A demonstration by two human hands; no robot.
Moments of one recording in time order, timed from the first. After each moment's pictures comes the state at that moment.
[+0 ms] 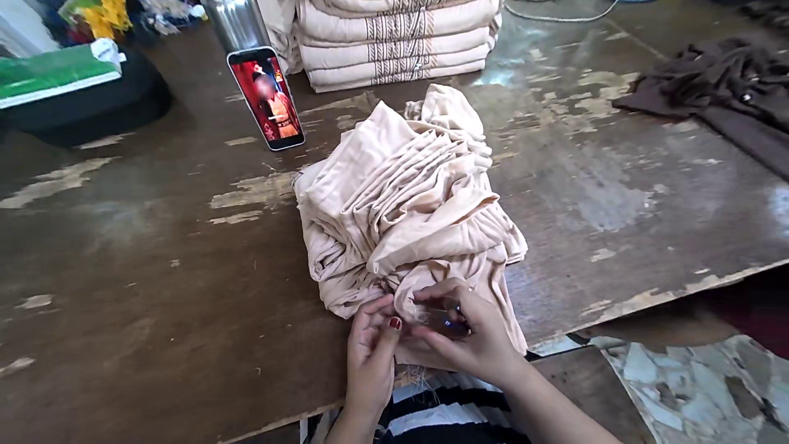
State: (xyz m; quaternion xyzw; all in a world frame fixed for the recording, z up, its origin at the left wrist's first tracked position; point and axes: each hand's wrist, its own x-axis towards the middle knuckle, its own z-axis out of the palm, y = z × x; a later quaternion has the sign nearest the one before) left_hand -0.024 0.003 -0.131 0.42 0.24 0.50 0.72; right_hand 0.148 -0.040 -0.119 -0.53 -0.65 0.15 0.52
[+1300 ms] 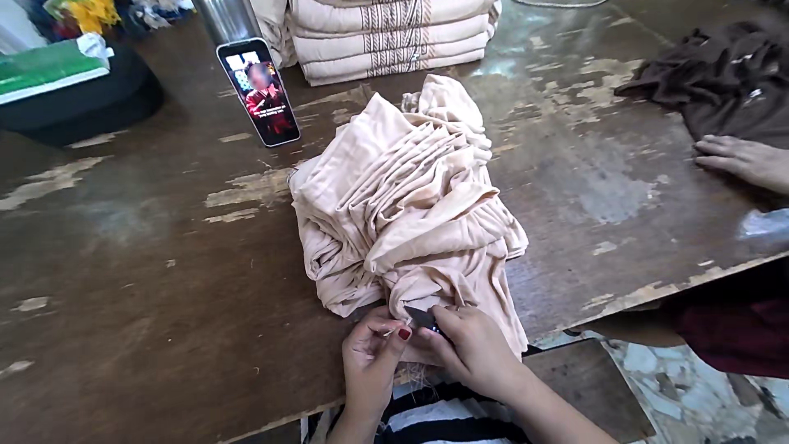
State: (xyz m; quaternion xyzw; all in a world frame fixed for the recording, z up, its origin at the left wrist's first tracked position) left_hand -0.025 -0.003 -0.137 0.46 0.24 0.54 0.67; right_hand 0.139 -0.060 -0.122 -0.64 -0.70 0.07 0.32
